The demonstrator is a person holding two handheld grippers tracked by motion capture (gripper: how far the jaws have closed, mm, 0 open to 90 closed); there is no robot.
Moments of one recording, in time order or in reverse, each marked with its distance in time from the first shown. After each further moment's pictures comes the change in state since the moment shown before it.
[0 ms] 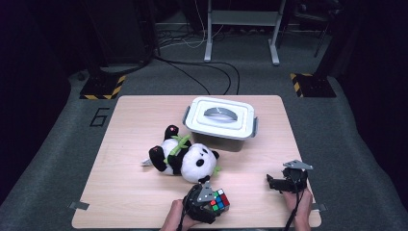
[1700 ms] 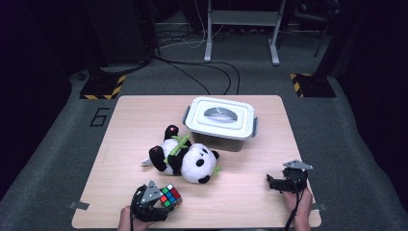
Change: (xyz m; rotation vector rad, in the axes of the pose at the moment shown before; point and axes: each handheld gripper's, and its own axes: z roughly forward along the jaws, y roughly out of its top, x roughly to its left) left arm 0.048 -0.087 -0.102 -0.026 0.250 -0.198; right arm 0.000 0.000 0.000 0.000 -0.001 0.002
